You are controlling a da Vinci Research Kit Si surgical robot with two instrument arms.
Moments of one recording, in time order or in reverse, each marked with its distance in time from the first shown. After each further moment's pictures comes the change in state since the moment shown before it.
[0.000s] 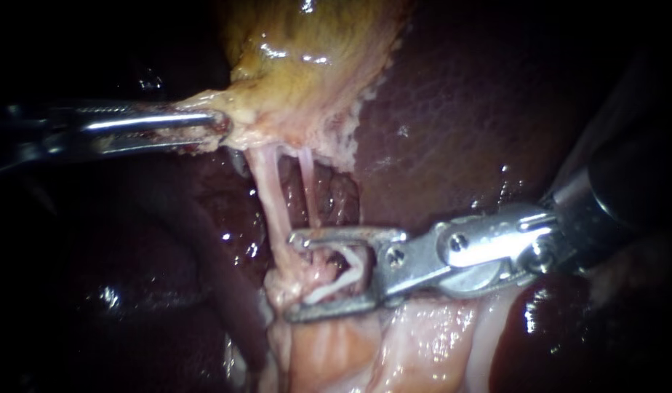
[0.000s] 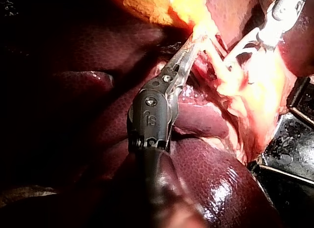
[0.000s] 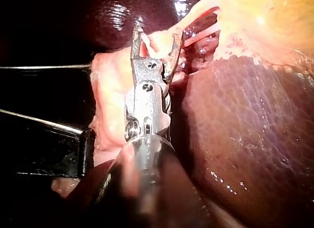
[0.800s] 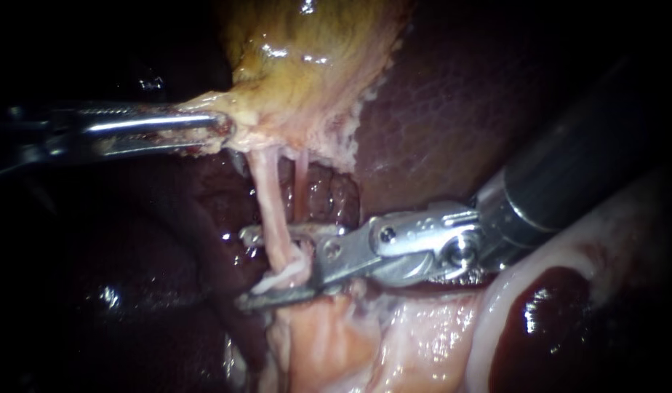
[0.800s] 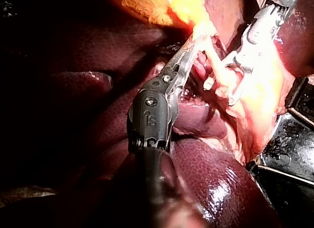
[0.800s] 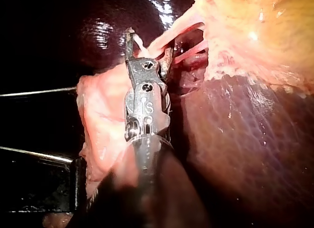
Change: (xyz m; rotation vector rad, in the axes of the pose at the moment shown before) right arm 0.000 0.000 0.008 0.083 0.062 0.035; left arm 0.000 0.000 0.000 0.001 0.000 0.000
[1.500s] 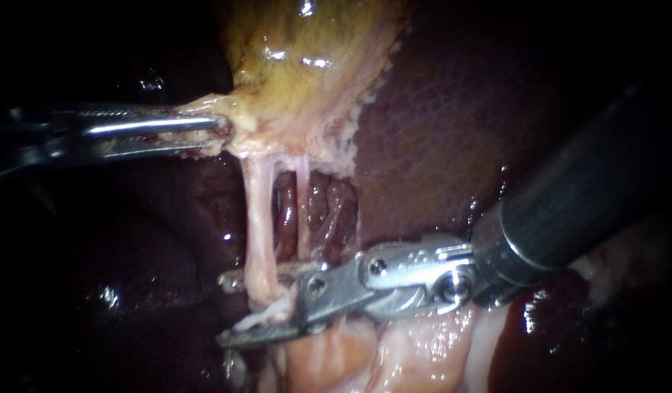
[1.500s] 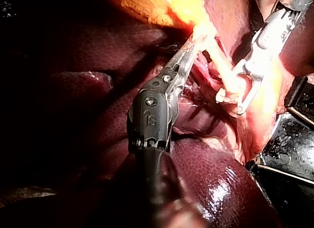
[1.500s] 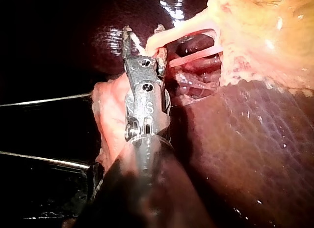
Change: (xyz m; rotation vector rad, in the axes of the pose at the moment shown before) right arm 0.002 -0.003 0.000 0.035 0.018 0.022; left arm 0.000 0.000 0.000 0.000 0.000 0.000
